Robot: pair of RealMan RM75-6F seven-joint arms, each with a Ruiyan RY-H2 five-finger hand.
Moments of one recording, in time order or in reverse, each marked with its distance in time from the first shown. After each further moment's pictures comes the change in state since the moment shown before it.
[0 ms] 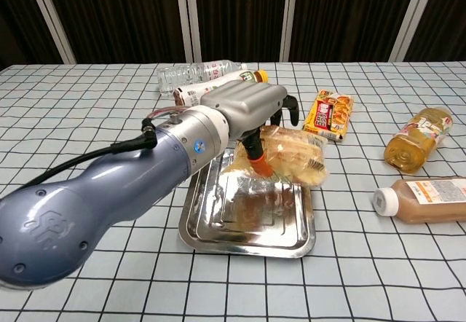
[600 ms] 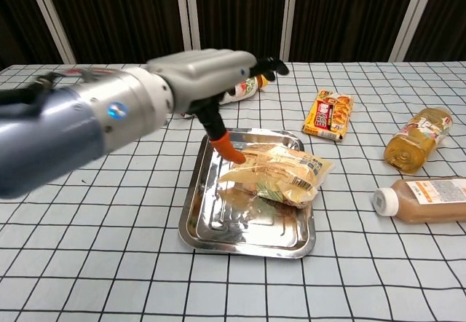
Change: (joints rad) left arm 0.132 0.339 0.088 -0.490 0.029 0.097 0.005; right arm -0.012 -0.016 -0.012 -0.016 -0.041 0.025 -0.064
